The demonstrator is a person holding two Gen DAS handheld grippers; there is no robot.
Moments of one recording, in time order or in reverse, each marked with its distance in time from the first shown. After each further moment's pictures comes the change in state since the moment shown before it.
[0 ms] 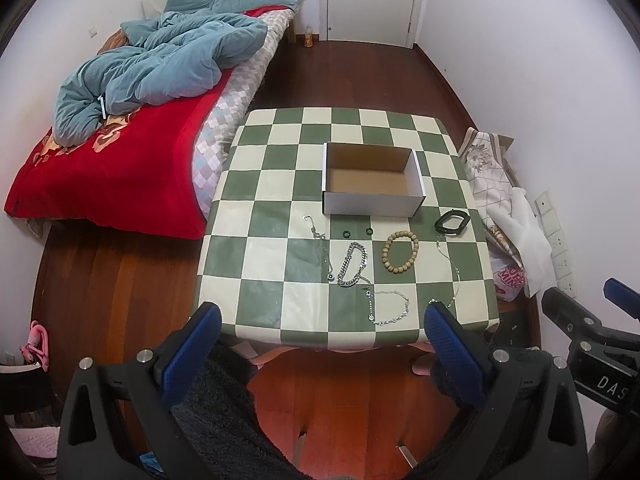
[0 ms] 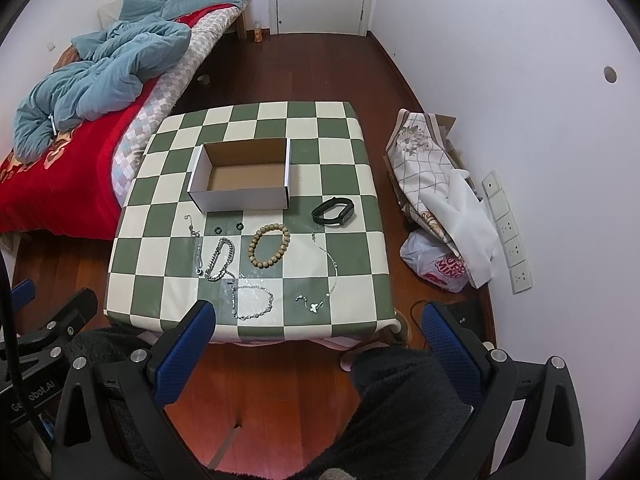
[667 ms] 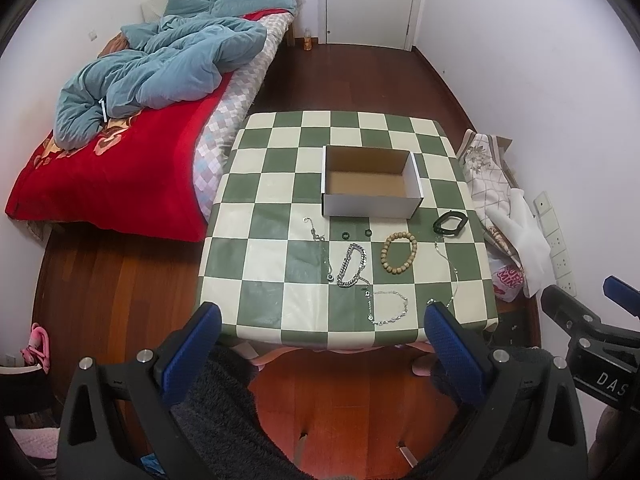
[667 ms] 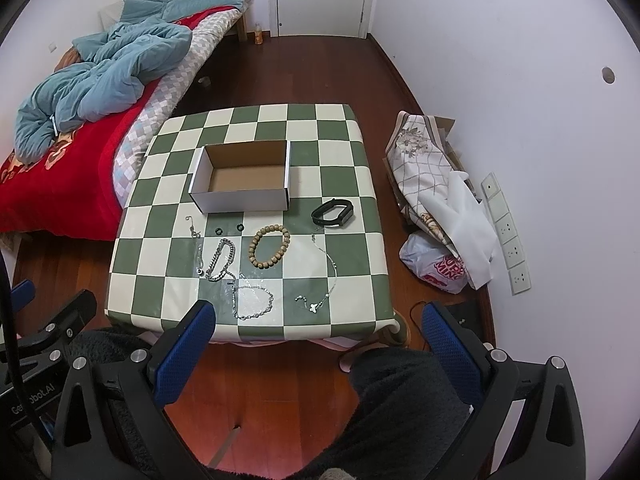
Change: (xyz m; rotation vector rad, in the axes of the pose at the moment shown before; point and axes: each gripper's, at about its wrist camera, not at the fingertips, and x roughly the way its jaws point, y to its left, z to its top) left arm -0.006 -0.004 0.001 0.006 -0.010 -0.001; right arm -0.003 0.001 0.000 0.002 -0.007 0.000
